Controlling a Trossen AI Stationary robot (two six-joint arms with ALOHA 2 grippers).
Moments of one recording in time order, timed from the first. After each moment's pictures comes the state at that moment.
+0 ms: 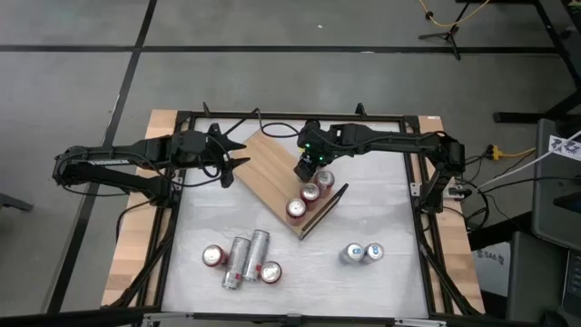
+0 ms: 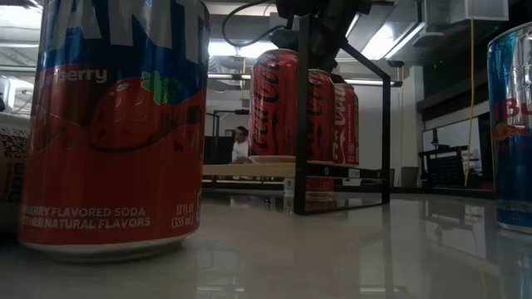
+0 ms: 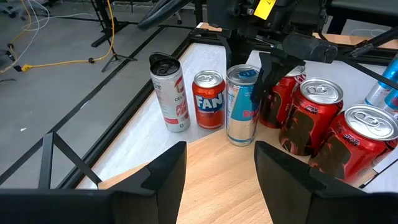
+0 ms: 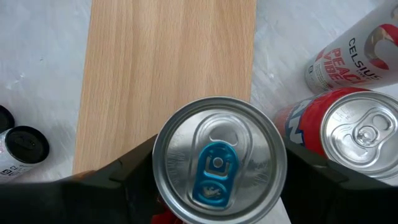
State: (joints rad) left arm 0.12 0.88 0.84 -0.41 -0.27 -0.07; right arm -0.18 1.79 1.57 -0.86 0.03 0.49
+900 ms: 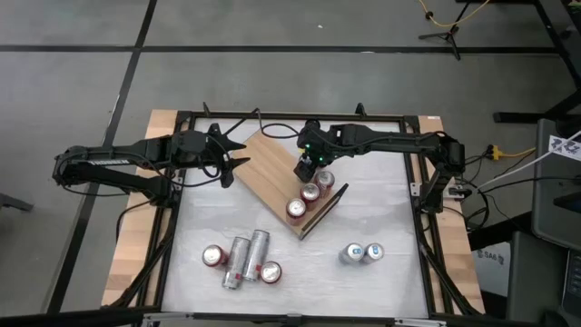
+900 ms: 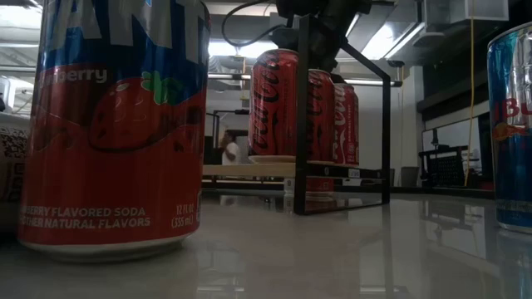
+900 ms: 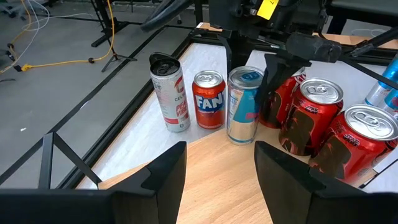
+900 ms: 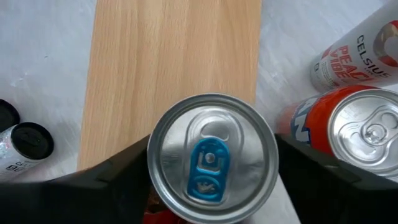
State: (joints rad) left arm 0.12 0.88 0.84 -0.41 -0.27 -0.07; right arm -0.18 1.79 1.57 -0.86 0.03 0.49
